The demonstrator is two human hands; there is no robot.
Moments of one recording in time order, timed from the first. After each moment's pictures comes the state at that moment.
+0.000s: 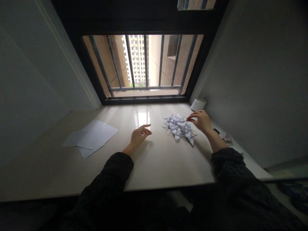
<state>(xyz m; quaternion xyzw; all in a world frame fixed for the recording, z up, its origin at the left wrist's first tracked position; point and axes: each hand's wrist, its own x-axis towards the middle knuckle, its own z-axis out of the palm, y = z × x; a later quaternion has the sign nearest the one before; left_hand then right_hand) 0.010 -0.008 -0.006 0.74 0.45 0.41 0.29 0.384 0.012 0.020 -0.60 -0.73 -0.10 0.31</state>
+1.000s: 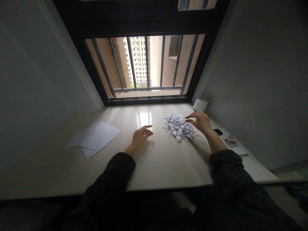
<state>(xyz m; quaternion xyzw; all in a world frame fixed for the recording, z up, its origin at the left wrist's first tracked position) 0.008 -0.008 -0.005 0.74 0.46 0.39 0.29 0.364 0.009 0.027 -0.63 -0.73 -0.10 0.26</state>
